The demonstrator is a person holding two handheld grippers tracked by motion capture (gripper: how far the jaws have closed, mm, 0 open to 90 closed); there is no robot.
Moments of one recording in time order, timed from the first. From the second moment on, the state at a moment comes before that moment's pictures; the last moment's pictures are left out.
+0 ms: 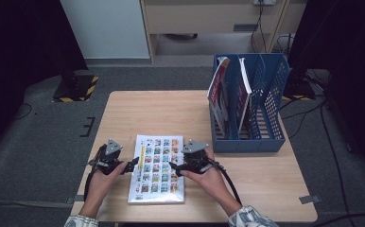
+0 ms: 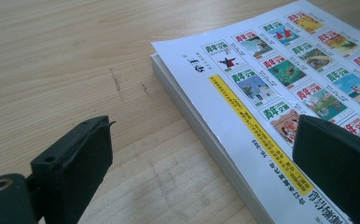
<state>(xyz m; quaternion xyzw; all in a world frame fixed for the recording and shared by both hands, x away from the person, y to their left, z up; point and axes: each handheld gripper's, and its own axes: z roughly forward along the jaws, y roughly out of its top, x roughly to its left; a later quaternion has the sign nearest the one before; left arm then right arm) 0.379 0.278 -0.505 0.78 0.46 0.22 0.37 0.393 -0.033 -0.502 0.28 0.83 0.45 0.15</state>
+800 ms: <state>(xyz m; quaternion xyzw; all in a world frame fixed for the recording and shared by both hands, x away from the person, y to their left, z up) 0.391 0.263 -0.520 0.80 0.46 0.18 0.35 0.400 -0.025 -0.529 0.31 0.86 0.41 0.10</state>
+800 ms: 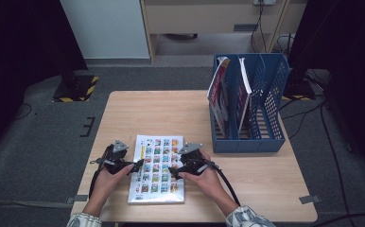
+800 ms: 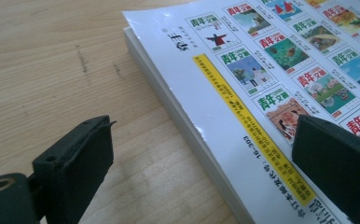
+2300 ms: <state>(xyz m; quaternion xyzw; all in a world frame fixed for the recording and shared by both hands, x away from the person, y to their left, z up) 0.385 0.252 -0.515 0.77 0.50 0.12 0.38 0.397 -0.034 -0.538 0.34 0.84 0.43 0.05</state>
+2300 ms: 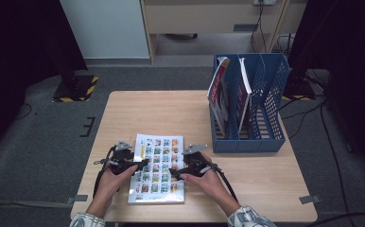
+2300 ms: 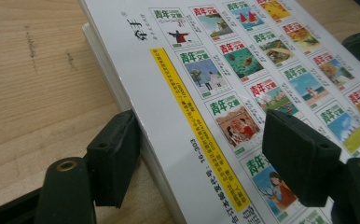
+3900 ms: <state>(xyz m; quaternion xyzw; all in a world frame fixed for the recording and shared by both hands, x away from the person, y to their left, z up) 0.384 0.223 -0.503 0.77 0.47 0.14 0.41 0.398 -0.034 -0.538 0.34 0.84 0.43 0.05</state>
